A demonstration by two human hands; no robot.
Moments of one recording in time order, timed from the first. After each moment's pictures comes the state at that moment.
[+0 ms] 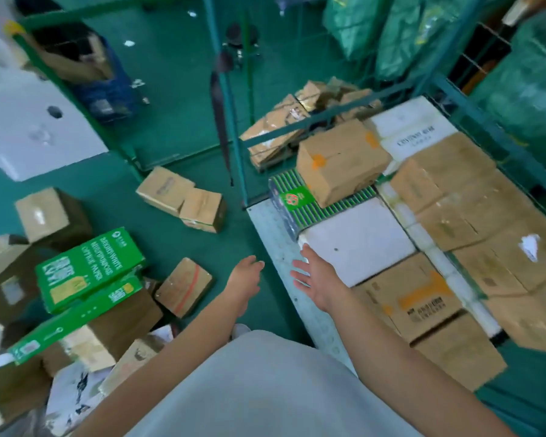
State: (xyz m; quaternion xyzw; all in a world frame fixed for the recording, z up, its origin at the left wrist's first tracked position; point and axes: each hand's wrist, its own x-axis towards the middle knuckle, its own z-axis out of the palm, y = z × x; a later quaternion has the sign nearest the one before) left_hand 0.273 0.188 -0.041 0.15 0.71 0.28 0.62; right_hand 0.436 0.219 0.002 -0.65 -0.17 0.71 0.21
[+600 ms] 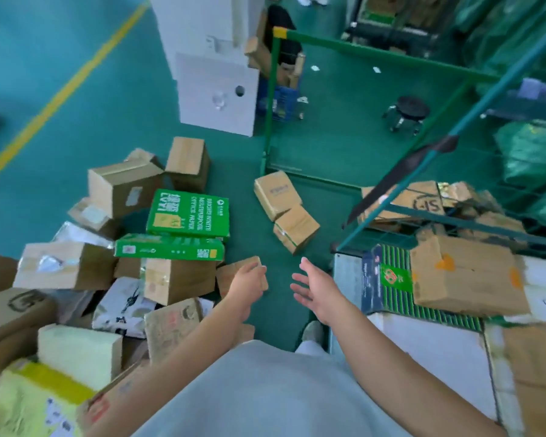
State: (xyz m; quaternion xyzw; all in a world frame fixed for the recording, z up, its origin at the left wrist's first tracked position) left_hand 0.055 0.080 -0.044 -0.07 0.68 0.53 0.51; right_hand 0.173 0.193 0.006 -0.58 -0.42 0.70 -0.02
